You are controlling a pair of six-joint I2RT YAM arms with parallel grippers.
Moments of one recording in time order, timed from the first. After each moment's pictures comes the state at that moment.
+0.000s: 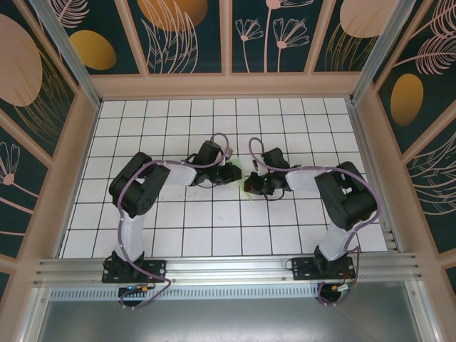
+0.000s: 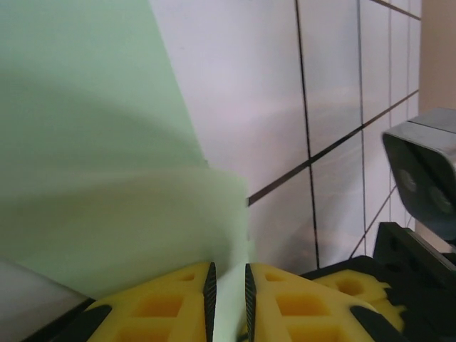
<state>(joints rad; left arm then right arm) -0.62 2.04 1.07 0.19 0.57 -0.80 0.51 1.75 0.79 -0.07 -0.52 0.59</state>
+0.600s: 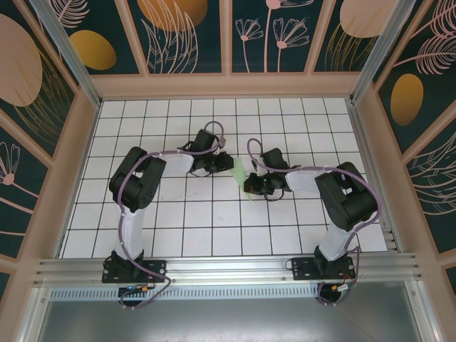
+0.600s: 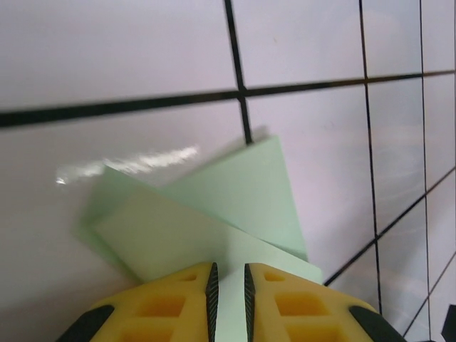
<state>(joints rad) -0.52 2.09 1.23 -0.02 0.46 -0.65 0.51 1.74 0.78 -0.07 -0.50 0.55</state>
